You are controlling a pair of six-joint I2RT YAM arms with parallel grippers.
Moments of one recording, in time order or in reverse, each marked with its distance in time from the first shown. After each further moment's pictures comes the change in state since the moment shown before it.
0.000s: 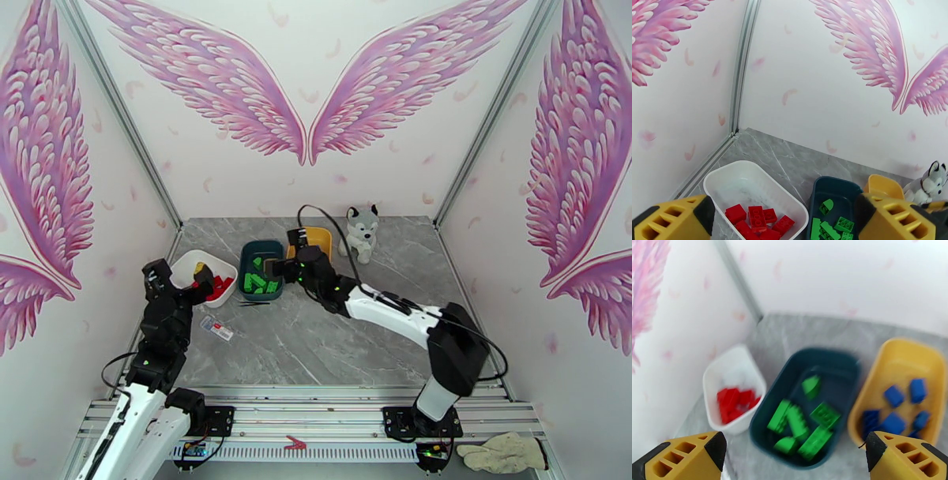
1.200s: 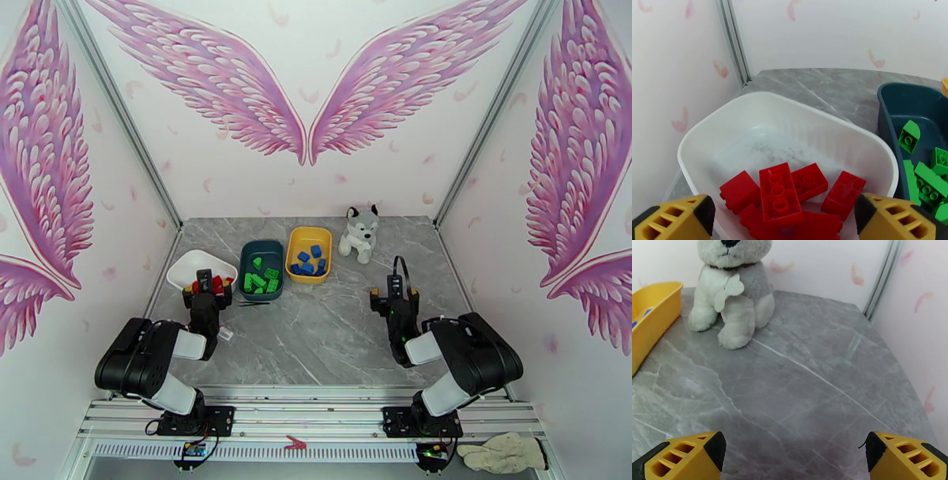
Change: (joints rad) left arm 0.122 0.961 -0.167 0.962 0.042 0.214; right arm -0.615 -0.022 -0.864 0.855 0.122 -0.408
